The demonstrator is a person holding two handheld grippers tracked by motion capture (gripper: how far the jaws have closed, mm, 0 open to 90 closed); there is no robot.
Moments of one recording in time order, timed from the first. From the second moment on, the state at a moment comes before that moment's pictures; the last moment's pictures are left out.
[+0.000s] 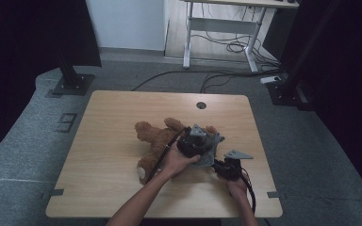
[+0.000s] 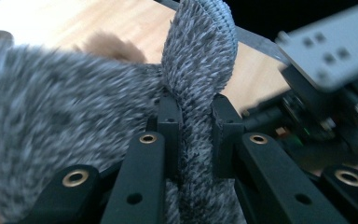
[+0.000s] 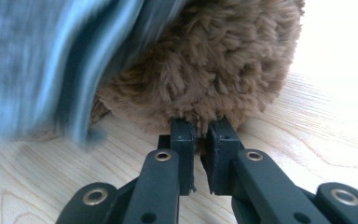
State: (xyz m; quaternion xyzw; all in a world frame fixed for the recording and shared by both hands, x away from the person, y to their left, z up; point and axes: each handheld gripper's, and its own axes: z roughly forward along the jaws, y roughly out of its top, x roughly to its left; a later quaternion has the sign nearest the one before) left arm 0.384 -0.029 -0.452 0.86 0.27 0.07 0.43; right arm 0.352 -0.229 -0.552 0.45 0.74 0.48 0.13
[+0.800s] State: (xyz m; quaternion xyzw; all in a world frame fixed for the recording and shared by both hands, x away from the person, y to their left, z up) left arm 0.439 -0.029 -0.424 0.82 0.33 0.13 0.45; right arm 0.352 -0.232 -0.551 0.44 0.74 0.50 0.13
